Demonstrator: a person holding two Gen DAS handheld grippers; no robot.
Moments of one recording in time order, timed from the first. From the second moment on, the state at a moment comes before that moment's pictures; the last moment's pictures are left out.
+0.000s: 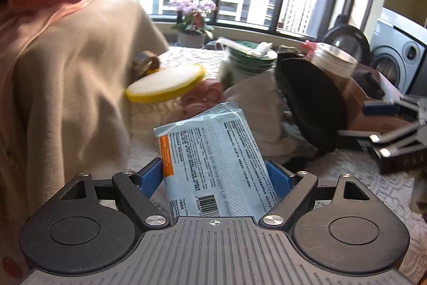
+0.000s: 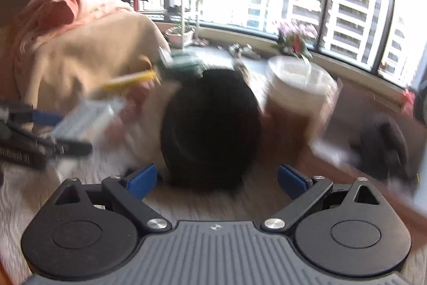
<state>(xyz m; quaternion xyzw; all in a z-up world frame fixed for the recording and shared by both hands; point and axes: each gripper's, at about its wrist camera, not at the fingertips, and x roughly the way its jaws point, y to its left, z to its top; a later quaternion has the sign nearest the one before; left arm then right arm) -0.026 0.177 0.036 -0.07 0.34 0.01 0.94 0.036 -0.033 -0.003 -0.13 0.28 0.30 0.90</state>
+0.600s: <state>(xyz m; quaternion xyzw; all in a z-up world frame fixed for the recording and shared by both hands) -0.027 0.186 0.024 -0.09 0.36 0.00 0.93 0.081 0.020 -0.015 -0.18 0.30 0.26 0.90</state>
